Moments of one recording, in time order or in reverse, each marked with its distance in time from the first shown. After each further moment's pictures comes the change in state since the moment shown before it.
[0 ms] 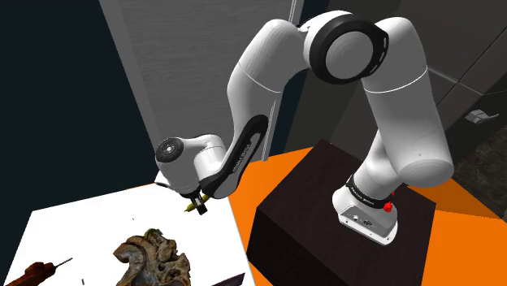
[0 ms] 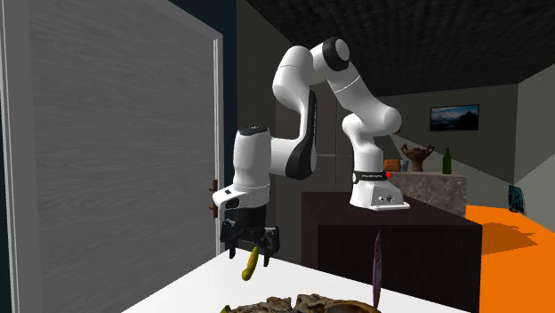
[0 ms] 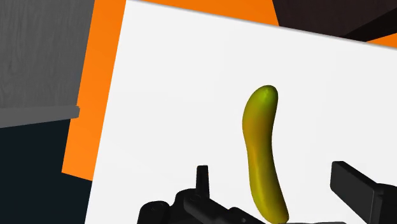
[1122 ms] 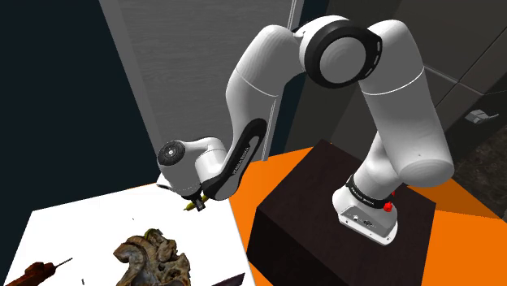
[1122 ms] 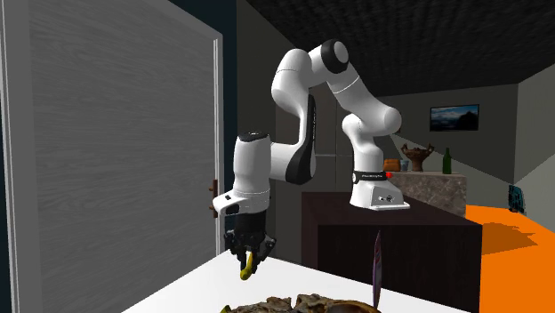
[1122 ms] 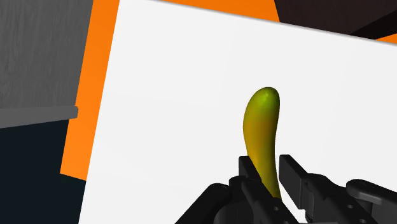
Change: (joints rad) arm 0.007 0.029 -0.014 0.010 -0.014 0.020 0.009
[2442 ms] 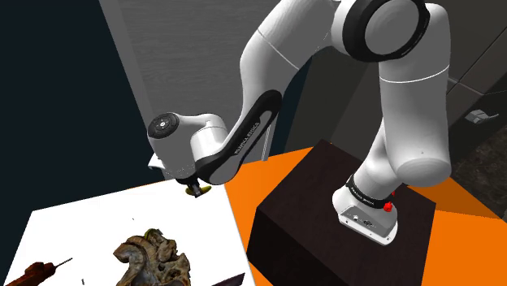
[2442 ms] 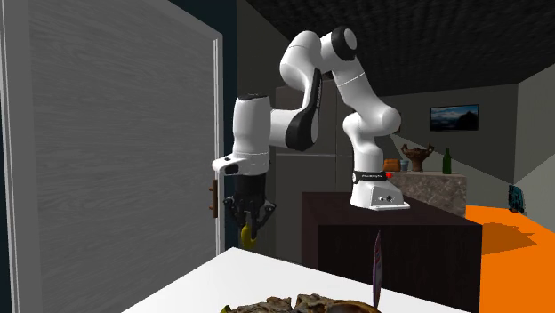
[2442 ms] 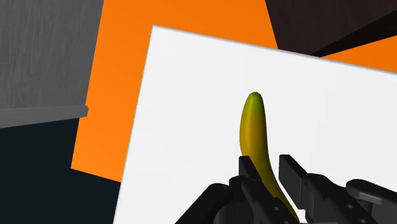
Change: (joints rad) arm -0.063 -0.201 0.085 -0.070 0.099 -0.125 -0.085
